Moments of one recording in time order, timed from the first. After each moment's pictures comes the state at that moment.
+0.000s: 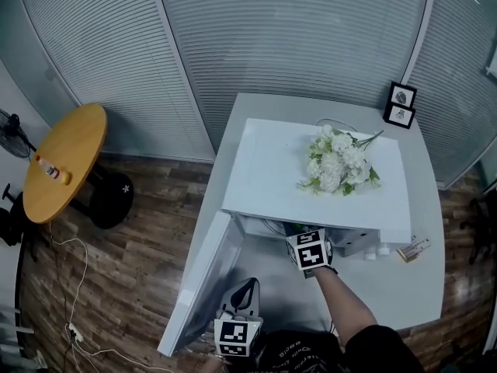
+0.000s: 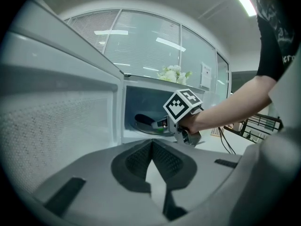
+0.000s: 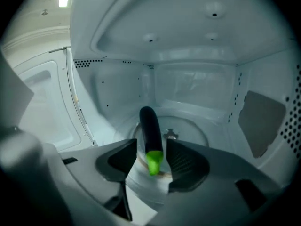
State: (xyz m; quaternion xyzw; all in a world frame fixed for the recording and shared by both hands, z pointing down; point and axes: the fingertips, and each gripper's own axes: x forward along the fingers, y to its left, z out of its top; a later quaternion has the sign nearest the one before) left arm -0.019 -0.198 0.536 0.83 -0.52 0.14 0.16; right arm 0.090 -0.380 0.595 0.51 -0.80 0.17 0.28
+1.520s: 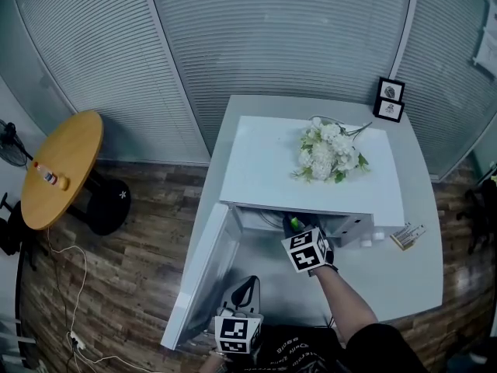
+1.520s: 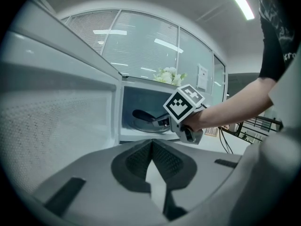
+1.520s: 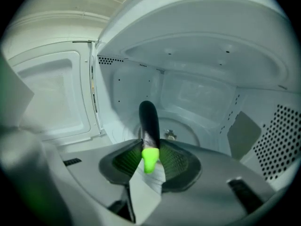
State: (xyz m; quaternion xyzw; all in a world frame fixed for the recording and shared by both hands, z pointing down) left arm -0.018 -0.180 0.536 0.84 -0.50 0.13 0.16; right arm 0.088 -0.349 0.578 0.50 -0.79 0.10 0.33
